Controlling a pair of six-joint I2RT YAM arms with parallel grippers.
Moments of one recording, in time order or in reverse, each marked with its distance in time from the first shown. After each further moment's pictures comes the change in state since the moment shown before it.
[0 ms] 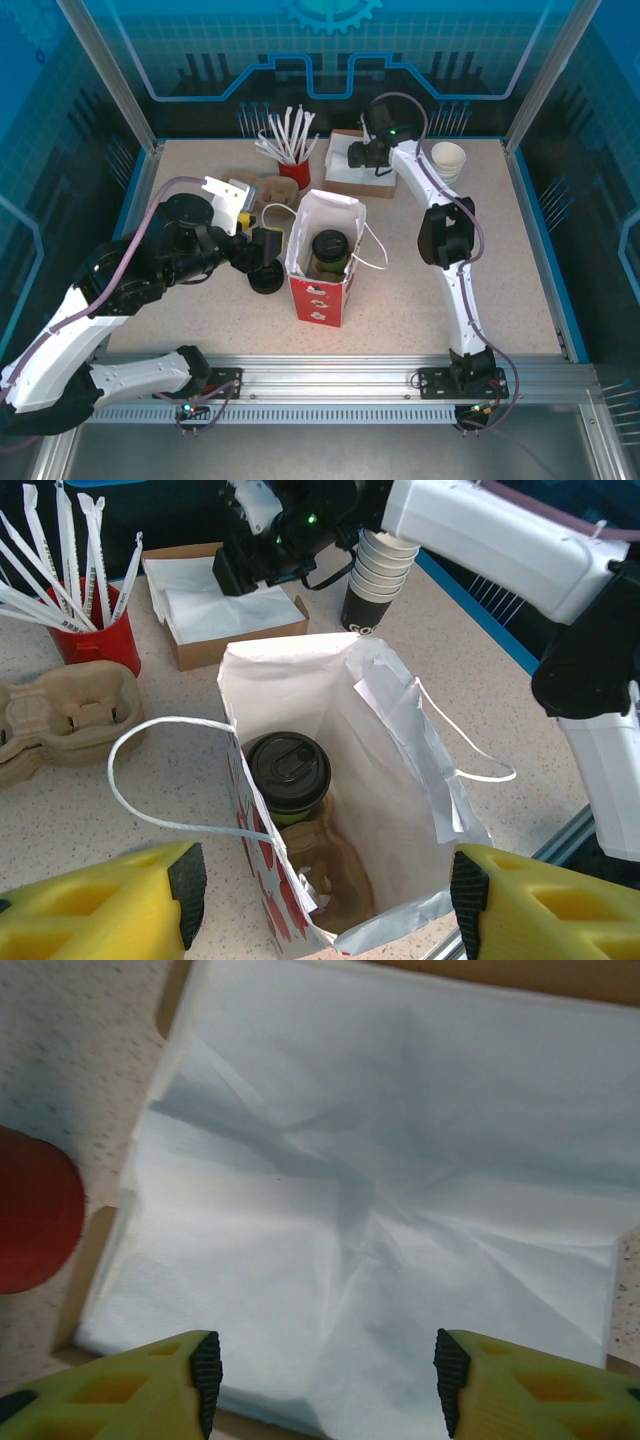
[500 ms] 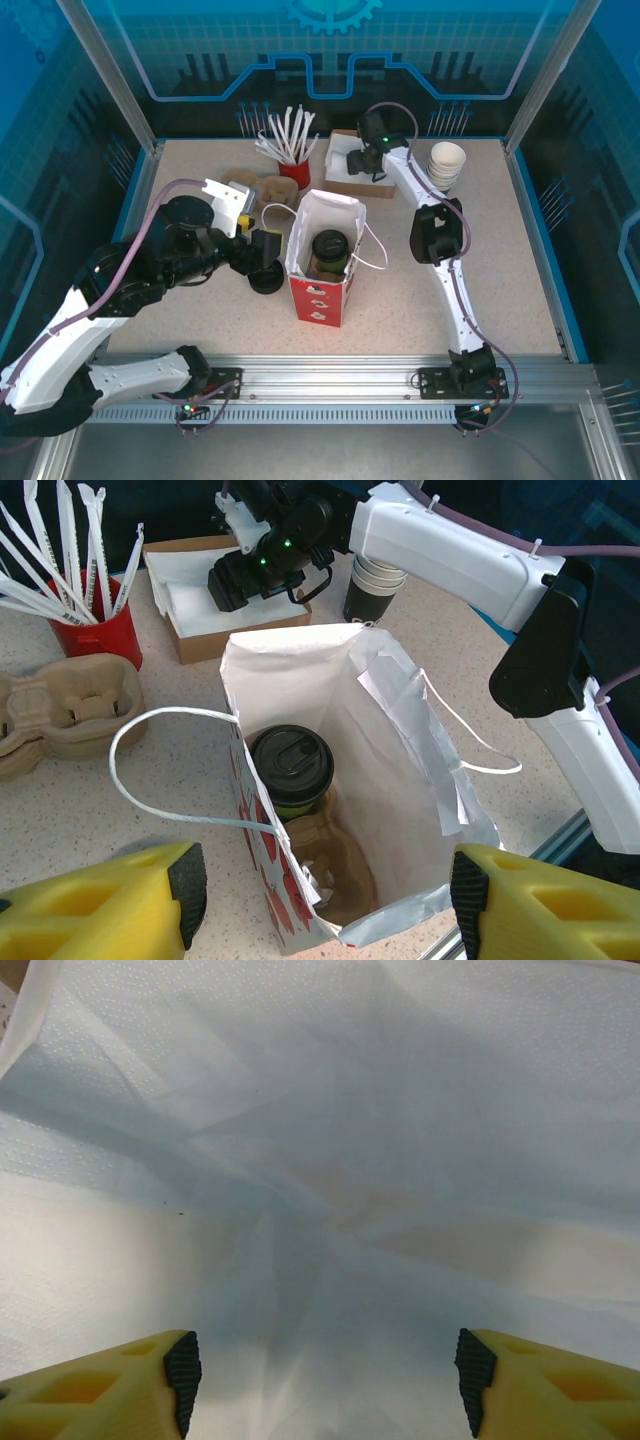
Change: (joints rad) left arm 0.000 -0.011 -0.020 -0.002 0.000 -0.001; right arm -0.001 0.154 0.116 0.009 0.075 -0.036
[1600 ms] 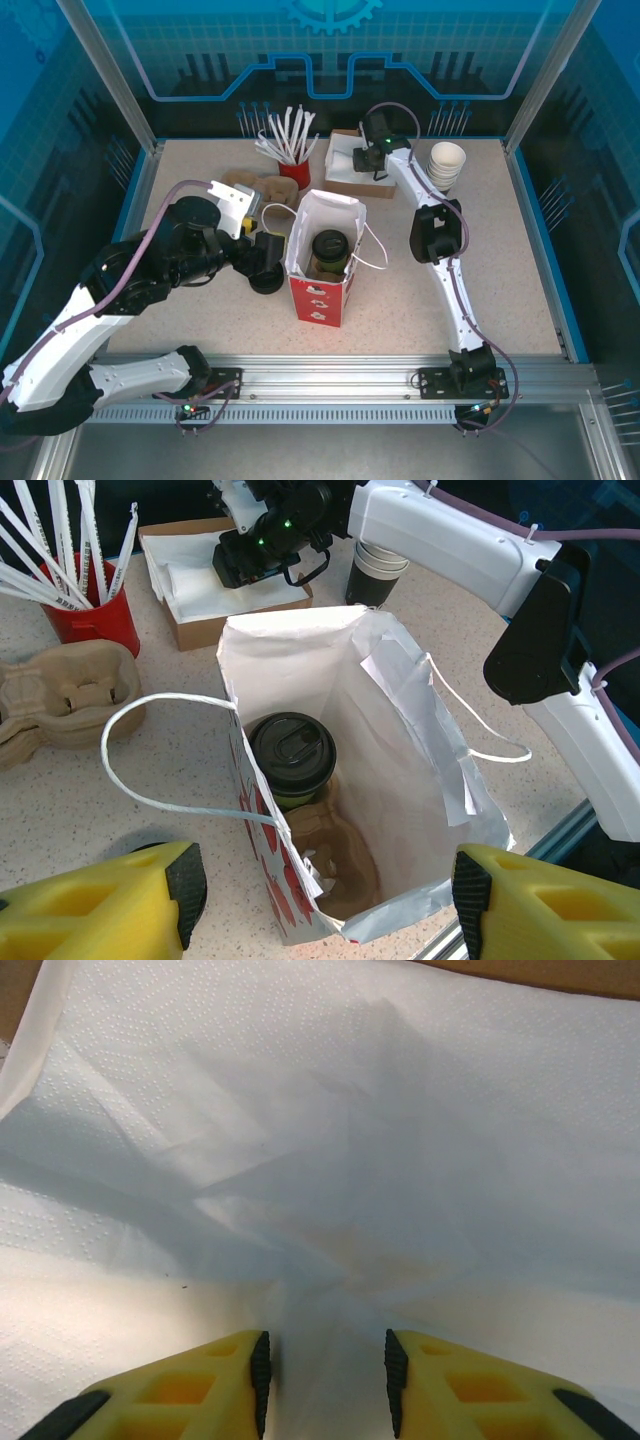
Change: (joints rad) left arm 0.000 0.007 -0.020 -0.002 0.008 0.000; right arm -0.026 0.056 0.058 0.050 -0.058 -0.020
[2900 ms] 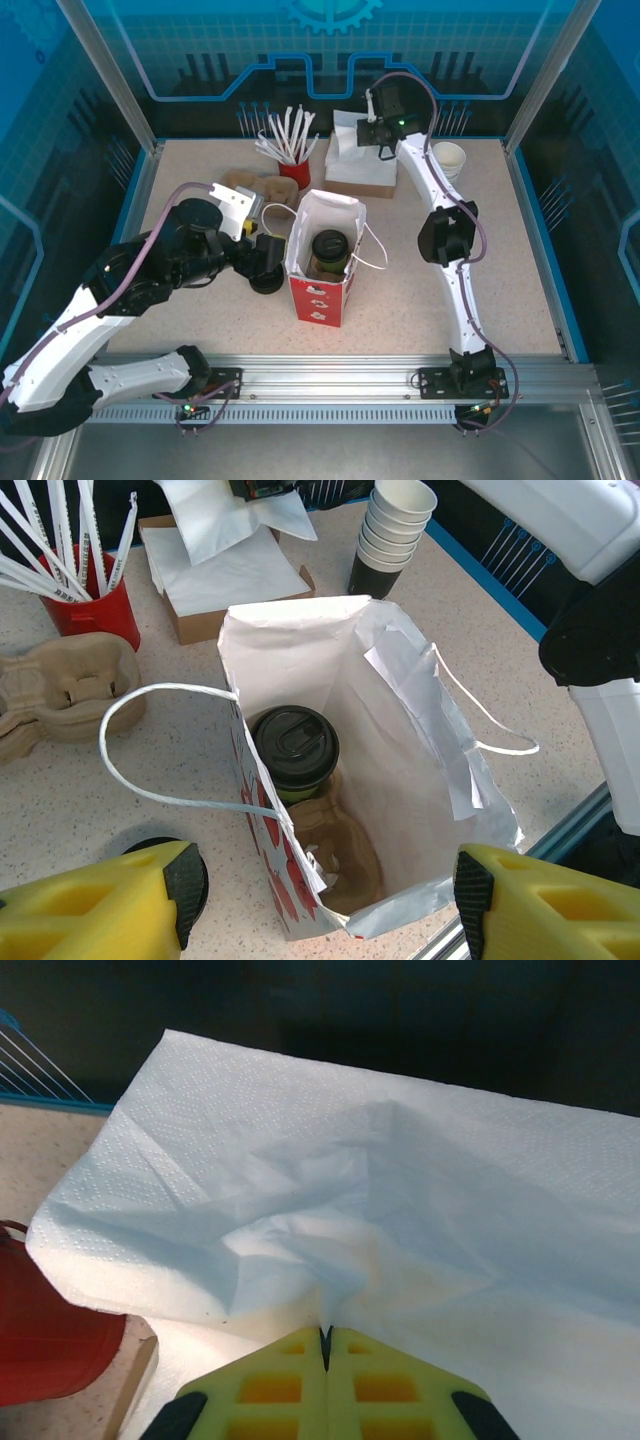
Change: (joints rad) left arm 0.000 -0.013 -0.028 0.007 0.000 0.000; right arm 0.000 -0.190 0.031 -0.007 -0.021 0.002
